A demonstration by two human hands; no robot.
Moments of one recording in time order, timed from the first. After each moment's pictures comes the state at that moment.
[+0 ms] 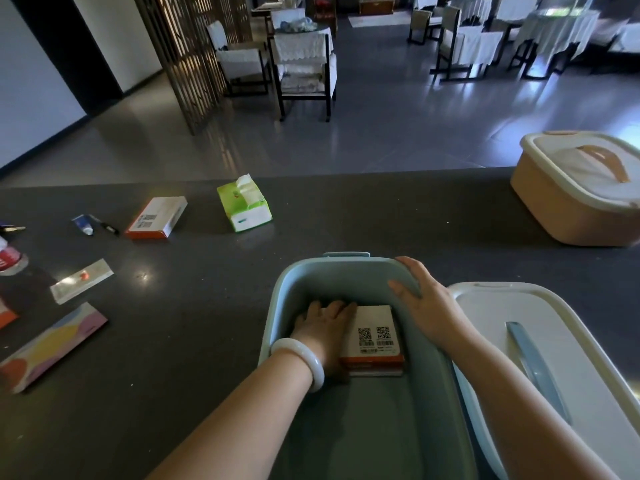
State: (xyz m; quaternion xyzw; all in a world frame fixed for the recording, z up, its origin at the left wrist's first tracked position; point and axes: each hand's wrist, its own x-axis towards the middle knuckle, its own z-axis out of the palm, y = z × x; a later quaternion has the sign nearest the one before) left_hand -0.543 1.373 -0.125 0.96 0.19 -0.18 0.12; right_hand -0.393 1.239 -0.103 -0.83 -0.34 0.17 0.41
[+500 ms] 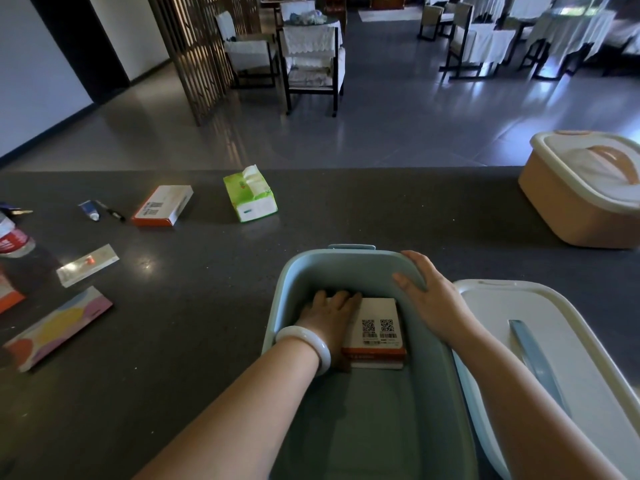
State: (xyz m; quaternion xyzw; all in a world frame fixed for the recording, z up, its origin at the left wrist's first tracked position) left_hand -0.542 1.374 -0.131 0.97 0.17 -0.15 0.10; right_hand -0.390 1.238 -0.106 -0.83 -0.34 0.18 0.41
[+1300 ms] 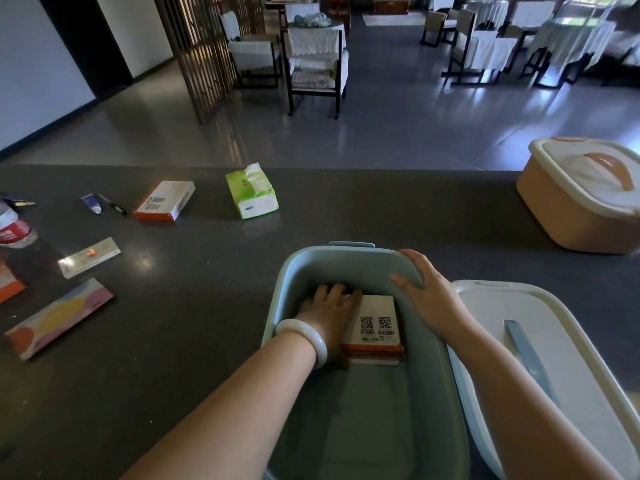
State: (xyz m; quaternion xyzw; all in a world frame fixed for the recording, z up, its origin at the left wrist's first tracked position) left_hand -0.542 1.372 -0.130 0.97 0.18 -0.14 0.08; right_hand -0.387 1.240 -0.108 -0.82 -0.34 0.18 0.42
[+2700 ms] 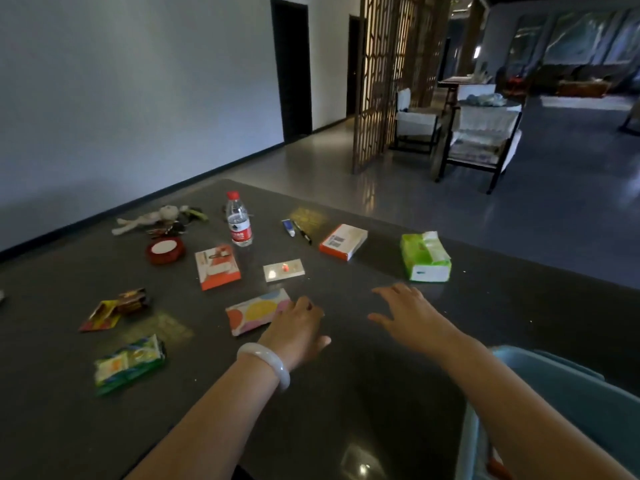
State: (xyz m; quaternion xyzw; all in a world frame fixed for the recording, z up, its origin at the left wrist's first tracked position) left_hand -0.795 1.510 -0.050 0.86 0.50 -0.01 0.08; right_hand -0.582 1.478 -0.039 -0.71 -0.69 0.12 0.10
